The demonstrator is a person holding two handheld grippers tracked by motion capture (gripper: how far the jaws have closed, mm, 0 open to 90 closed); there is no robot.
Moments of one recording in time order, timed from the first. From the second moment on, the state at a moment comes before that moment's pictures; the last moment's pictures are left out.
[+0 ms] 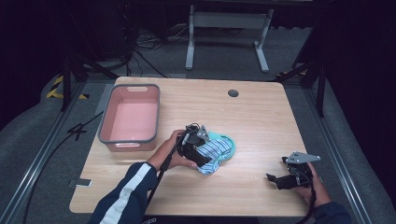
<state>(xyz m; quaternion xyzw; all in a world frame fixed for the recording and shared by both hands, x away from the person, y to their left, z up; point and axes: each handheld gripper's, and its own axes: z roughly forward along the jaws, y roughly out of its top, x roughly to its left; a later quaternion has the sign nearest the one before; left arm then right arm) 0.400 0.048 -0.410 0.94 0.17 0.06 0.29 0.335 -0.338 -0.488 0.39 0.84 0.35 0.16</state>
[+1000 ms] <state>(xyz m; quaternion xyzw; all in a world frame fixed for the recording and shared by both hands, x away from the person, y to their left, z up) 0.370 0.096 -0.405 0.95 0.14 0.09 0.25 0.335 -0.338 -0.488 0.39 0.84 0.35 0.16</state>
